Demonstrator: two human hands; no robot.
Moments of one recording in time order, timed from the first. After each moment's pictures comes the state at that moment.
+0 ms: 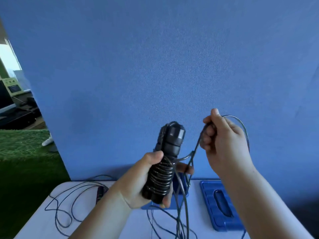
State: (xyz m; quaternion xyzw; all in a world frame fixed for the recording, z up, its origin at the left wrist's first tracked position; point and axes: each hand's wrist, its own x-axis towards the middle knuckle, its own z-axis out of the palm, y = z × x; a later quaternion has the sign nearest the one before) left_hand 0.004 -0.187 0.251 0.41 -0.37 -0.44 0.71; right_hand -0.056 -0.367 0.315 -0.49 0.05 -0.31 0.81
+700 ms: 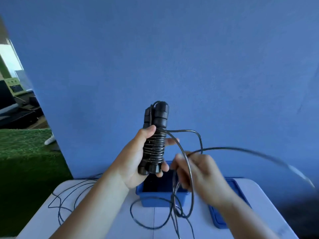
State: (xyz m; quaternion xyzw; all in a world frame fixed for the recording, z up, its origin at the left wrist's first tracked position) left_hand 0.015 -0.188 0.289 0.53 -0.23 -0.31 0.76; right_hand -0.078 -0.346 0.251 -0.77 -0.03 -0.16 0.62
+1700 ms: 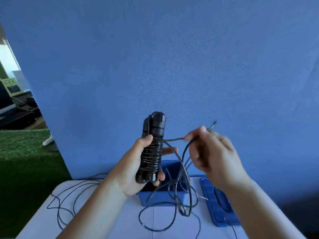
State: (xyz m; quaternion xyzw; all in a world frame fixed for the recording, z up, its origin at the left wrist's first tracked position) left_hand 0.003 -0.184 0.274 0.53 -0.21 -0.34 0.75; right_hand -0.073 -0.364 0.281 -0.60 -0.04 -0.21 0.77
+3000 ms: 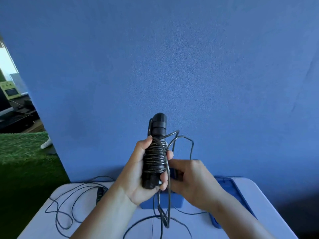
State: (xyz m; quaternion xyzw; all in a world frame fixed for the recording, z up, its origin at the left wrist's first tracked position) left_hand -0.011 -0.198 0.273 0.37 -0.18 -0.40 0.82; right_hand -0.074 -0.345 0.245 -0.92 -0.07 -0.14 0.36
